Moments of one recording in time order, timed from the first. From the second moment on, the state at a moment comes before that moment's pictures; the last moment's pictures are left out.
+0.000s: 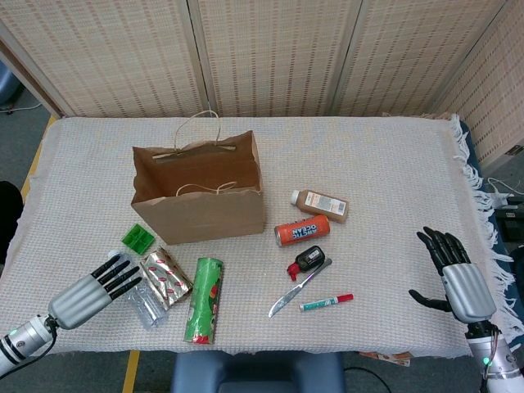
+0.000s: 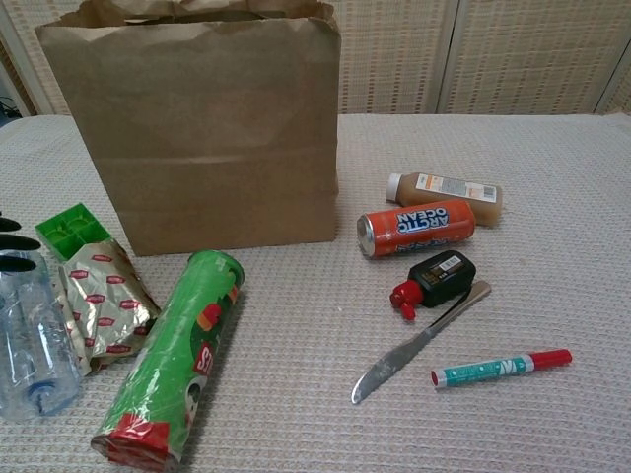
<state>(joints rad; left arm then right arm) -0.43 -1.25 0.22 -1.00 2.04 1.43 0.12 0.13 -1.13 0.02 -1.62 -1.59 1.45 0.14</state>
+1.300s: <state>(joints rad) -0.53 -1.45 0.29 -0.83 2.11 1.36 0.16 0.13 -1.12 0.02 -1.64 -1.57 1.43 0.15</state>
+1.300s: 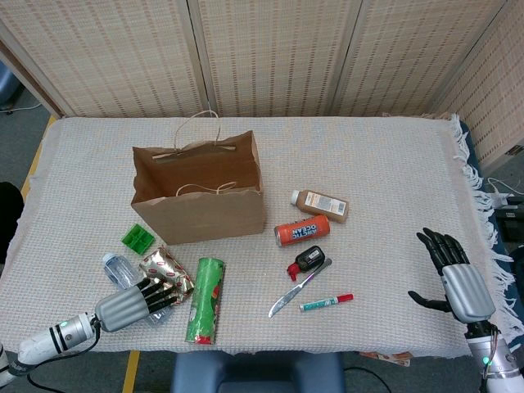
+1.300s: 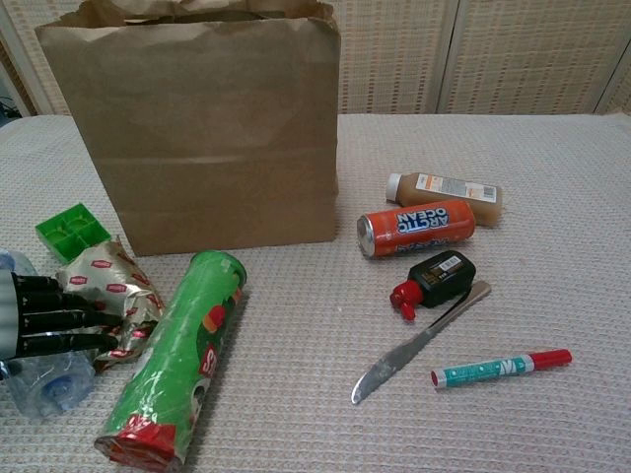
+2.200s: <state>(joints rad) -0.38 -1.37 -0.15 -1.33 1.49 1.63 -0.01 0.13 -1.13 0.02 -1.64 -1.58 1.44 0.14</state>
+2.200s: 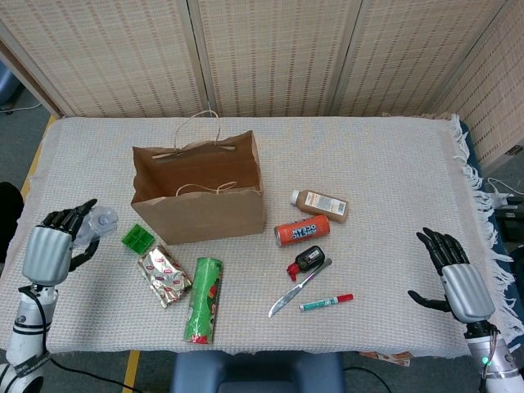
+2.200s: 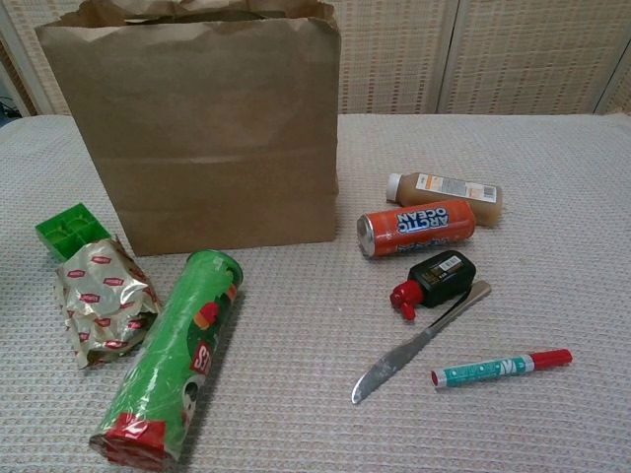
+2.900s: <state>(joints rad) -0.66 -1.41 -0.72 -1.83 1.00 1.52 0.01 0.13 -1.12 0.02 -1.64 -1.57 1.42 0.16</state>
